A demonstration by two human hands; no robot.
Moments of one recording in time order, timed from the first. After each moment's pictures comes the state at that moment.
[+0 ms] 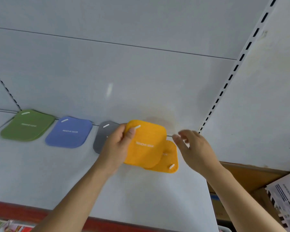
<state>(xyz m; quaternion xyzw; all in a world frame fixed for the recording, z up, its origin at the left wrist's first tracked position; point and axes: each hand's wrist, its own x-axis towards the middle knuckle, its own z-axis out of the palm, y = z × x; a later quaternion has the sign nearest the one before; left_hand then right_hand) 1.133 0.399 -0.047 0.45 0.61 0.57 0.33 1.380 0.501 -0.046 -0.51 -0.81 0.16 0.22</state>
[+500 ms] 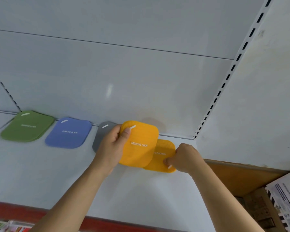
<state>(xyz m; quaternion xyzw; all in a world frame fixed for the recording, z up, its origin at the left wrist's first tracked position) 1.121 0.402 -0.059 0.42 0.62 0.57 0.33 1.345 0.498 -0.056 -0.66 -0.72 0.21 -0.06</state>
